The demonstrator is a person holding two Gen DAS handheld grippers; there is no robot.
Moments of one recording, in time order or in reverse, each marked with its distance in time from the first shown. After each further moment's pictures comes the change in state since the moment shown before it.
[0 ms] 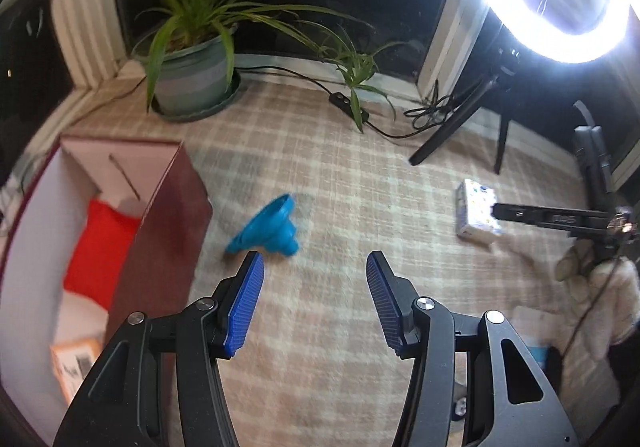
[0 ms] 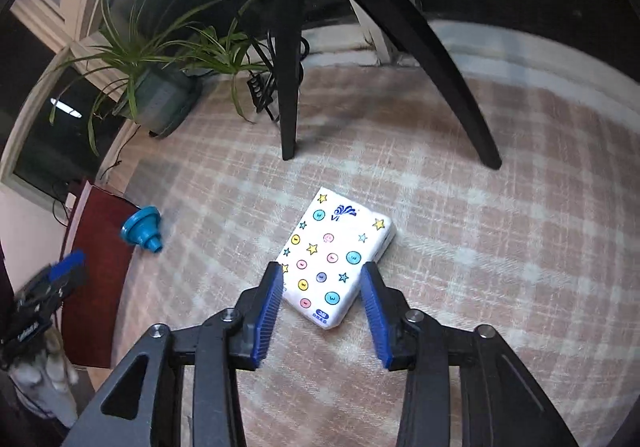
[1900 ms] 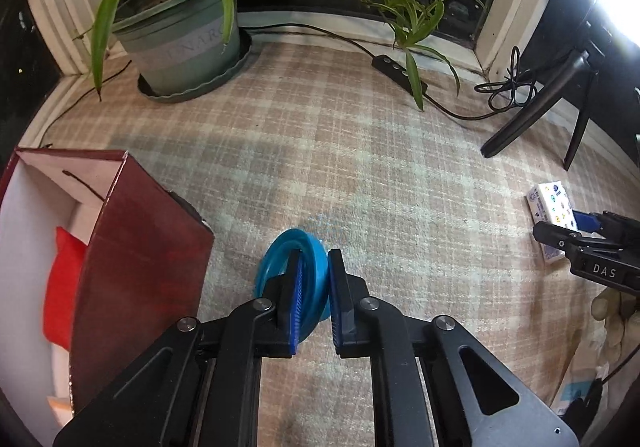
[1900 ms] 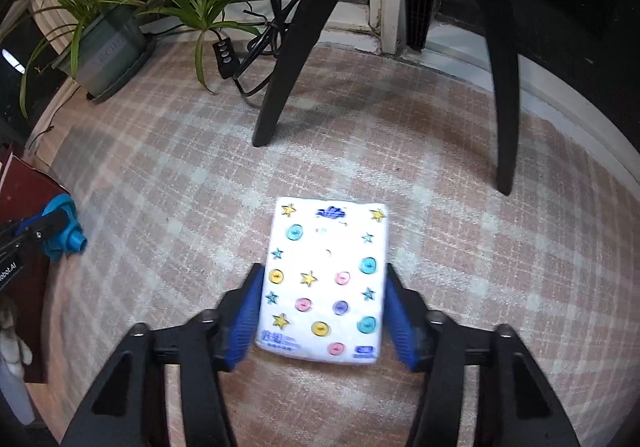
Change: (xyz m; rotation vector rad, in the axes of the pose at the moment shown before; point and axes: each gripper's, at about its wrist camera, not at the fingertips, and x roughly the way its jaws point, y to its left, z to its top) left arm 0.087 0.020 0.028 0.010 0.123 0.101; right arm 0.064 0.044 0.016 -0.091 0.047 -0.292
